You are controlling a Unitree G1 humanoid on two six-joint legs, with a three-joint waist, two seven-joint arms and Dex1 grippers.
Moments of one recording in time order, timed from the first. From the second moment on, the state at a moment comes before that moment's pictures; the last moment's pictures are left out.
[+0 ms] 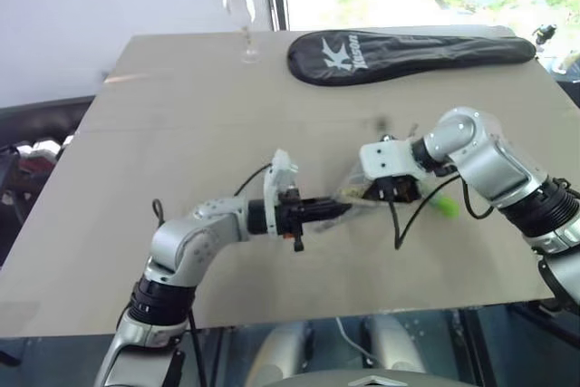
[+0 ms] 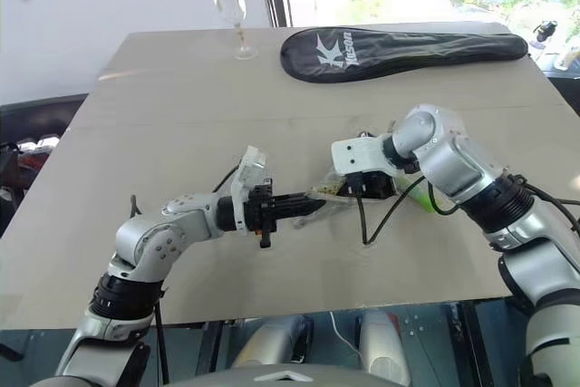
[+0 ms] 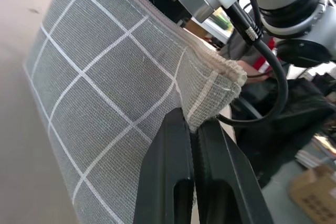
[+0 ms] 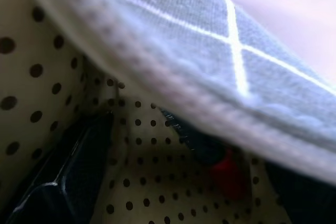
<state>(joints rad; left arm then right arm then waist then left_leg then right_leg) -0.34 0.47 -0.10 -0.26 -0.79 0.86 -0.91 -0.92 -0.73 0.62 -0.02 -0.14 0.45 1.37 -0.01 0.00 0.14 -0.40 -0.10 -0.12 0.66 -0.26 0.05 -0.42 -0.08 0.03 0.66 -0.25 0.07</state>
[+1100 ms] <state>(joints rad) -0.26 0.50 -0.16 -0.18 -0.50 0.51 -0.92 -0.88 -0.52 0.59 0.22 -0.25 0.40 1.29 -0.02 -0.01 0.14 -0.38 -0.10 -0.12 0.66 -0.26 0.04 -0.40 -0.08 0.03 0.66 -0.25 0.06</state>
